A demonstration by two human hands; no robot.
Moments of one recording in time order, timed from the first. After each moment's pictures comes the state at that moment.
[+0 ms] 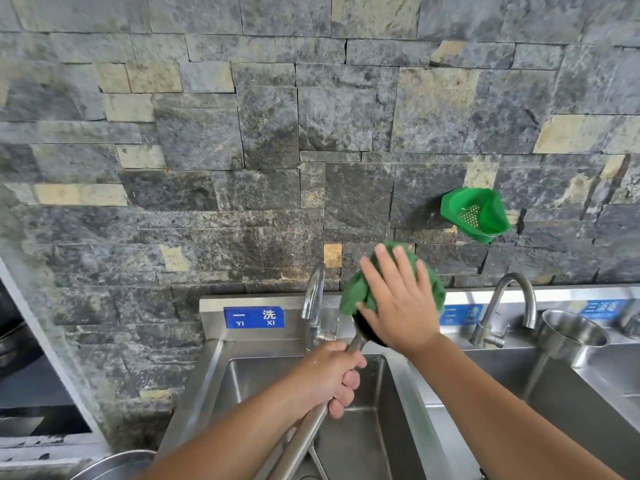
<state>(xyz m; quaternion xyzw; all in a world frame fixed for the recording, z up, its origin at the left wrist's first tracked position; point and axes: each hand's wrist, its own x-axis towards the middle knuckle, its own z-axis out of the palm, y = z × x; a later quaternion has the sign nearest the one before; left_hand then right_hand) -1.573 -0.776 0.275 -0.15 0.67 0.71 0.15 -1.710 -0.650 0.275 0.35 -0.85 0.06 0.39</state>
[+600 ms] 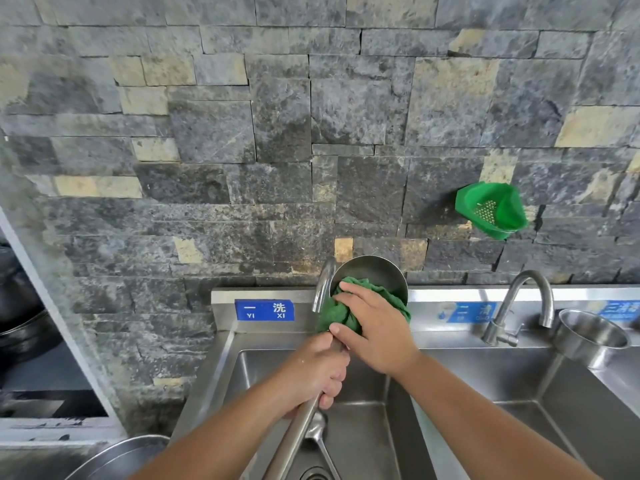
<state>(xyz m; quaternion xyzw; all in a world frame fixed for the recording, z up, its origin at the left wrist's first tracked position) -1.562 -0.800 0.263 -0.13 0.71 0.69 0.09 -1.682 -0.684 0.244 0.44 -0.83 0.28 0.18</state>
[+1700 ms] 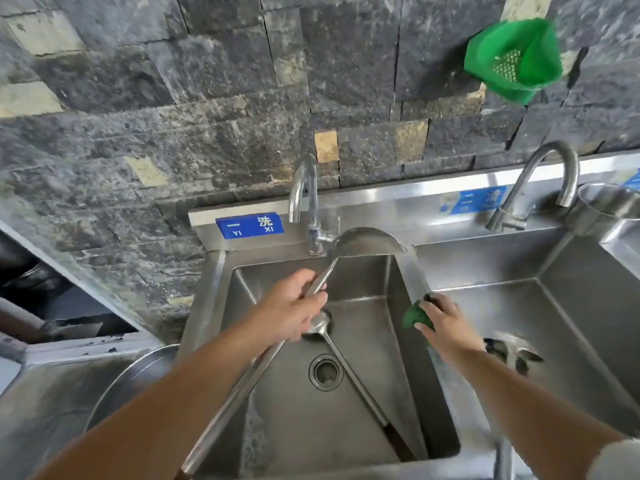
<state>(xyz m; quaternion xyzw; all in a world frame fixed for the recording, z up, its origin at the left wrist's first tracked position) -1.576 -0.812 0.195 -0.12 0.80 0.58 0.07 -1.726 -0.542 0.010 0.18 -0.97 0.17 -0.08</state>
